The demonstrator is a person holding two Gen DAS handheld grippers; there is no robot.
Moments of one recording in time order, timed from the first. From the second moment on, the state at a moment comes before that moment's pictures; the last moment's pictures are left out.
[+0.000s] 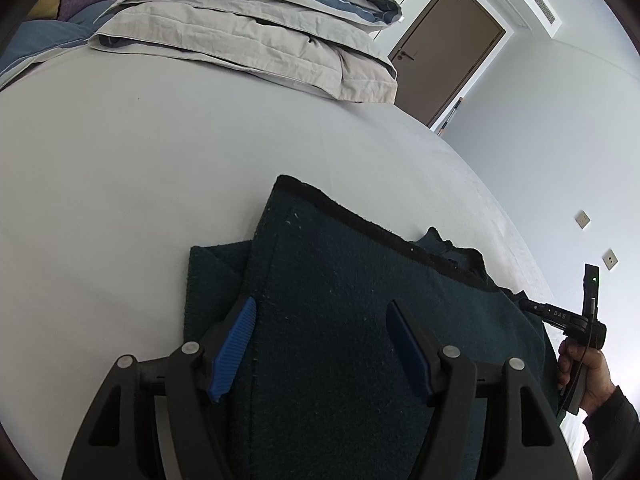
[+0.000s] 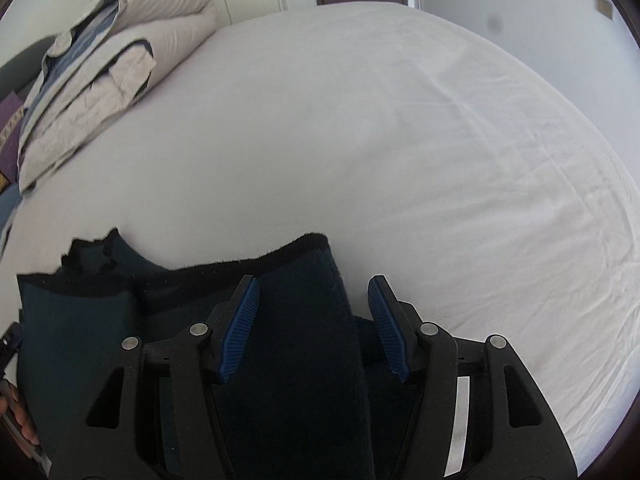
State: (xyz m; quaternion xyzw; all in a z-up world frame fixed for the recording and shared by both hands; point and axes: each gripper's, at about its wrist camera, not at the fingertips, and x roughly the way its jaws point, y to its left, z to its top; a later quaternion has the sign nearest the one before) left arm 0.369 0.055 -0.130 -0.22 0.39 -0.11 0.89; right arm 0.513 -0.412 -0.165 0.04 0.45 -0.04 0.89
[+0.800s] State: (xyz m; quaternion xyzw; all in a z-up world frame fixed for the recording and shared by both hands) left arm 0.369 0.055 -0.132 -0.22 0.39 -0.12 0.89; right arm 0.454 -0.488 -0.144 0.22 0.35 -0.15 0.90
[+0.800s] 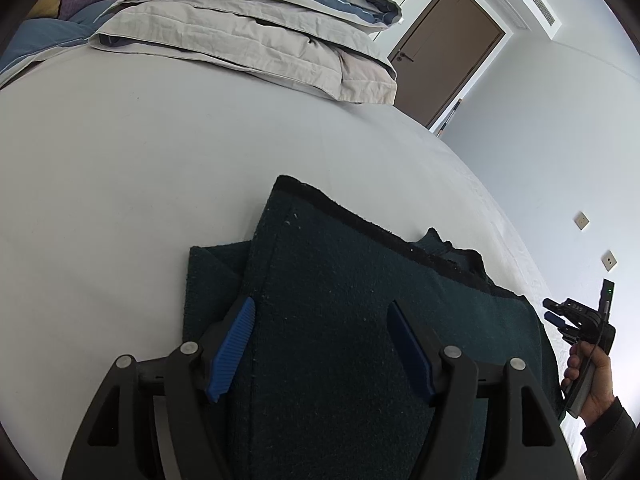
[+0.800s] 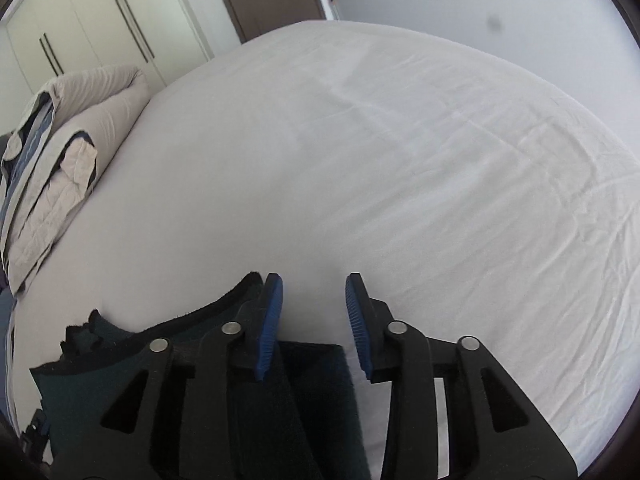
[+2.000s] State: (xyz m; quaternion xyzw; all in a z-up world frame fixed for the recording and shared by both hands) left arm 0.261 0.101 -0.123 -0.25 0.44 -0.09 0.86; right arm 0.242 -0.402 -0.133 0.20 0.37 0.05 0.91
